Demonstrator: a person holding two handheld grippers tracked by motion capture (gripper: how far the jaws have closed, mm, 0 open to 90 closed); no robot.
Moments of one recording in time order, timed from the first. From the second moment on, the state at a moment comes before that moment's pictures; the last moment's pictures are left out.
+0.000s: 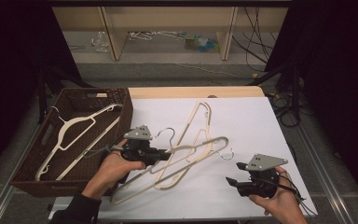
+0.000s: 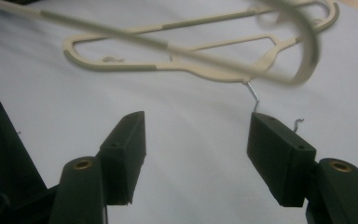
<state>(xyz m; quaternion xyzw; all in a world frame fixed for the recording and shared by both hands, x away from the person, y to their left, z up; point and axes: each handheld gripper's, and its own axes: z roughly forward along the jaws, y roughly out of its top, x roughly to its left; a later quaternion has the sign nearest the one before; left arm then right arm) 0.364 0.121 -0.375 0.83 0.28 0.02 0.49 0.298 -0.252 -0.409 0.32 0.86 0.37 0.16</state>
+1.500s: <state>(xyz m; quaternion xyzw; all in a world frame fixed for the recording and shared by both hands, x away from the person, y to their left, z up) 0.376 0.333 -0.273 0.67 0.42 0.16 0.59 0.297 -0.247 -0.425 0.32 0.86 0.37 0.14</state>
